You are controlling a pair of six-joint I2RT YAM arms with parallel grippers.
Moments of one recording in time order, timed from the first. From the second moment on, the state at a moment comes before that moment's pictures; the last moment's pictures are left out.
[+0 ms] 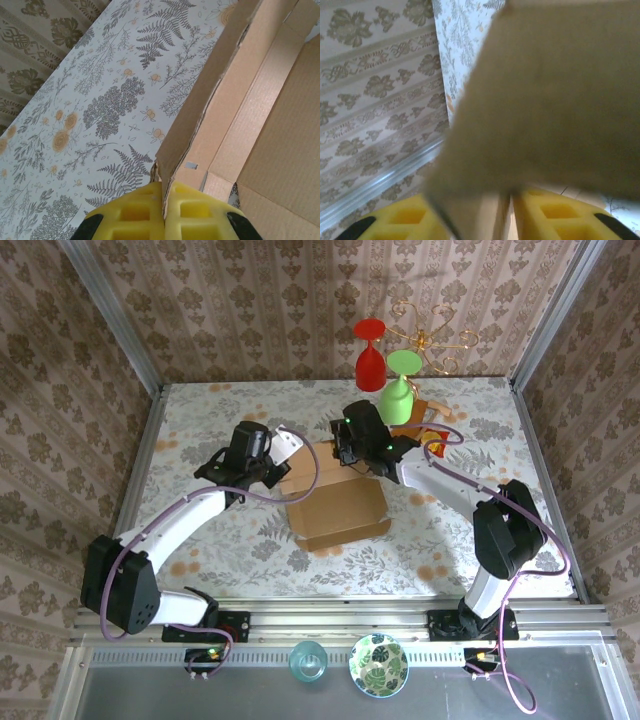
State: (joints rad) left arm -0.54 1.35 0.99 -0.32 -0.01 0.49; right arm 0.60 1.72 1.33 -0.19 0.07 1.91
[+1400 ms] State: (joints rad) left arm -0.40 1.37 1.26 -0.61 0.30 -1.06; right arm 0.59 1.73 1.27 -0.18 0.05 1.91
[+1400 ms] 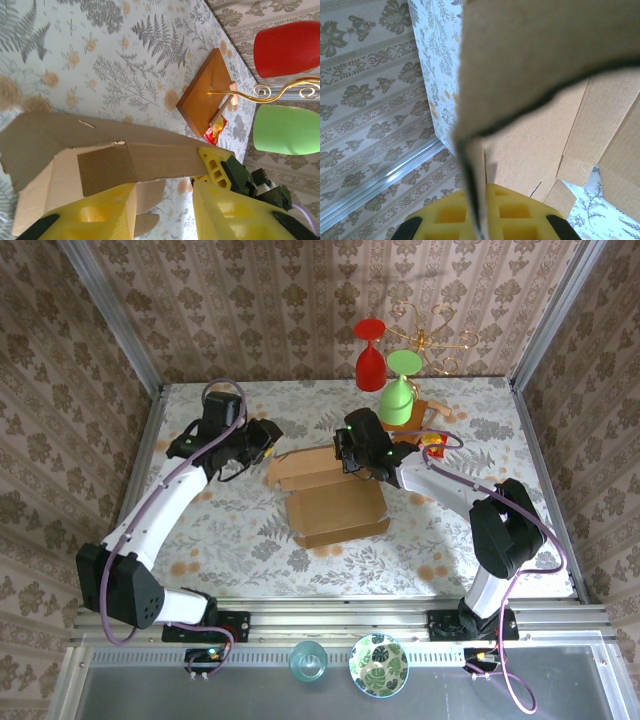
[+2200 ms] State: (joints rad) left arm -0.45 1.52 1.19 -0.43 0.34 -1.25; right arm 0.58 1.73 1.27 -0.16 0.05 1.92
